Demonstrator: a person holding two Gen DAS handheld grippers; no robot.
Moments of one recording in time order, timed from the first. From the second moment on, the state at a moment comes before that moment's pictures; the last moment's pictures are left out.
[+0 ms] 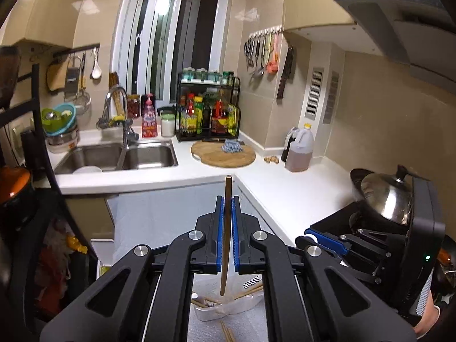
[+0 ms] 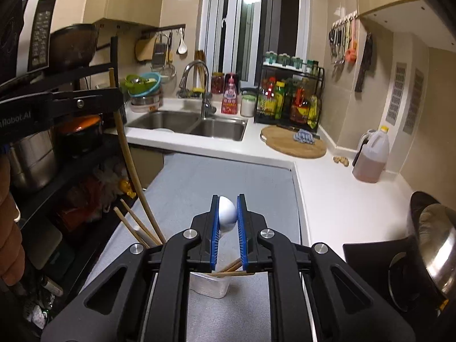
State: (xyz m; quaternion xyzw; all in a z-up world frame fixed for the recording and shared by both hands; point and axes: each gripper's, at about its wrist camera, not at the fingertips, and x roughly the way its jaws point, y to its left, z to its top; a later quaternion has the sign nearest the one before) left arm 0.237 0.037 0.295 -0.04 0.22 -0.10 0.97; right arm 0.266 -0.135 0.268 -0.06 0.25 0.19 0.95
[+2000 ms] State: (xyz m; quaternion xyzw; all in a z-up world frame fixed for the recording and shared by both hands) left arm 0.031 0.068 0.093 -0.05 0.25 0.02 0.97; right arm 0.086 -0.146 0.092 0.05 0.31 0.18 0.93
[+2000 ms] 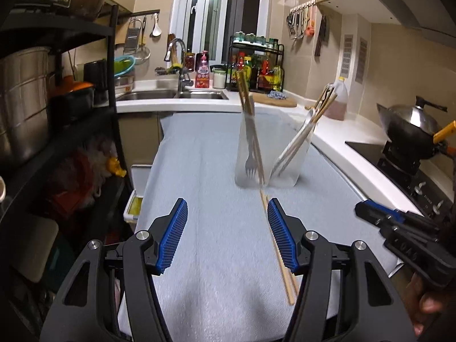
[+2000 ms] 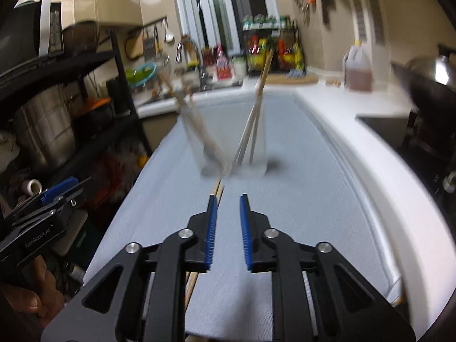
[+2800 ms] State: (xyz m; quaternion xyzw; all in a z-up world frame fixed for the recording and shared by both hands) left arm 0.019 0.062 0.045 -0.06 0.27 0.01 0.96; right arm 0.100 -0.107 0.013 0.02 0.39 0.18 0.90
